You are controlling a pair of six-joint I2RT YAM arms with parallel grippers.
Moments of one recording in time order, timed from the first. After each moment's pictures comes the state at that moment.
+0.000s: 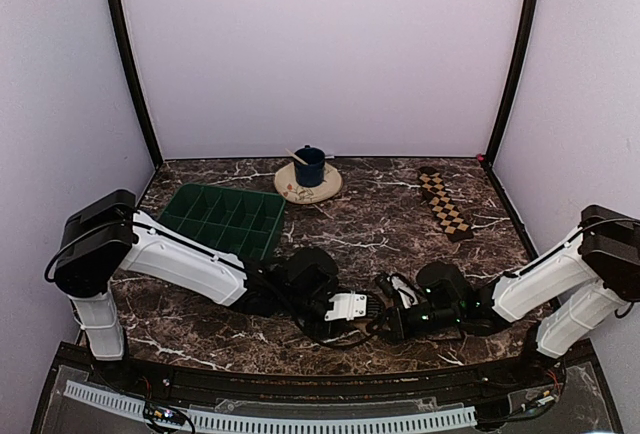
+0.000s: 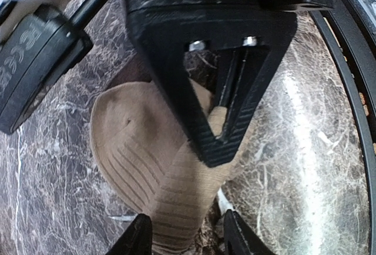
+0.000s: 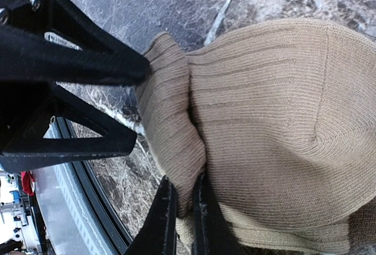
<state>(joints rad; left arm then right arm) -1.19 1.88 1.03 0.05 0.11 0.55 1.02 1.48 0.32 0.47 -0.27 0.75</state>
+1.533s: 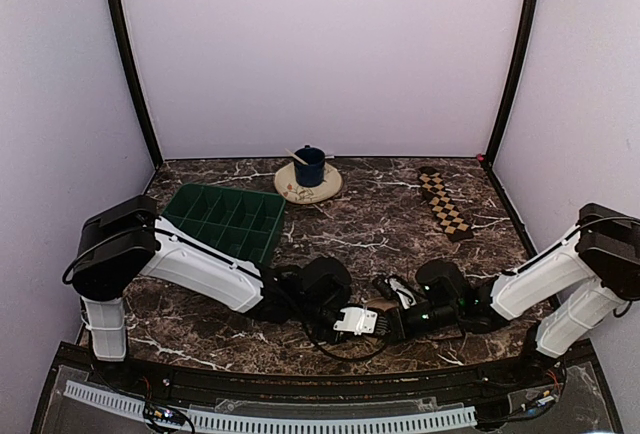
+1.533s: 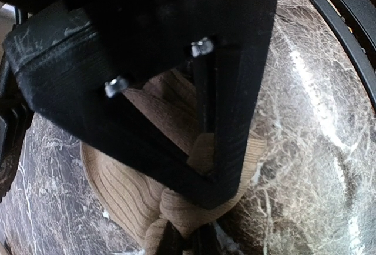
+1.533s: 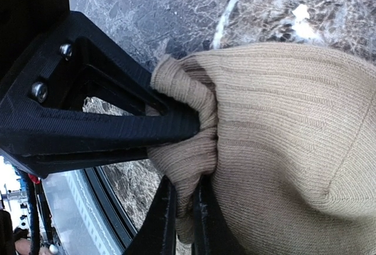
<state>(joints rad) -1.22 1.98 1.09 0.06 0.08 0.73 1.01 1.50 0.33 0.46 -0.35 0.74</state>
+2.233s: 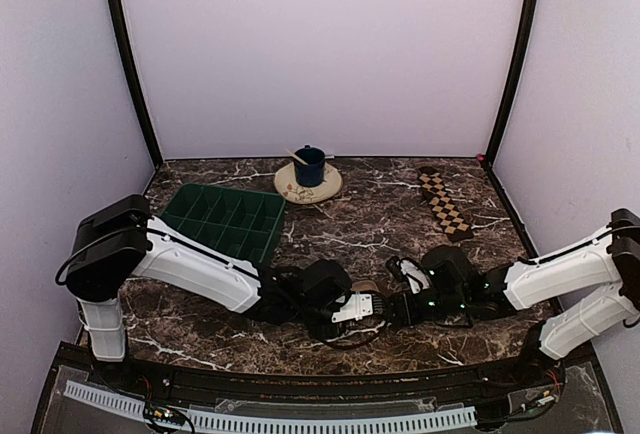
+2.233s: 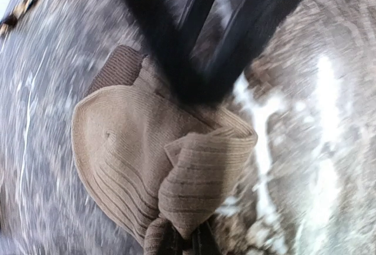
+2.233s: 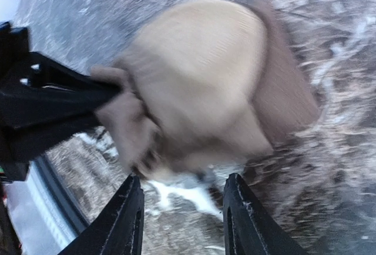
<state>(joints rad) -1.23 1.96 1.10 -0.04 -0.15 0.44 0.95 1.34 0.40 0.17 -0.16 0.62</state>
